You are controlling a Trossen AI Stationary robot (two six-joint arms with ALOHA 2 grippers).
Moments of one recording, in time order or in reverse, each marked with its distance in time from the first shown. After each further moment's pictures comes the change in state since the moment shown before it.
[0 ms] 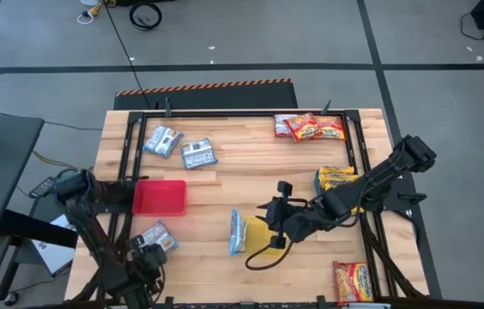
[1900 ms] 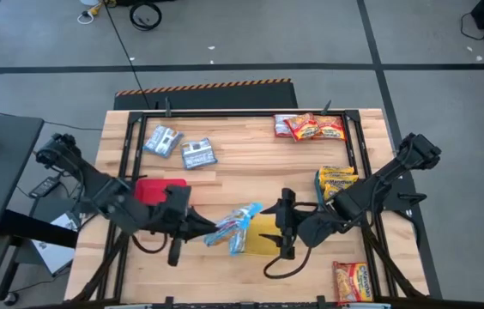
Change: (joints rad) left arm 0.477 -0.468 0.191 0.859 -0.281 1.040; right arm 0.071 -0.056 -0.001 0.074 -0.058 0.036
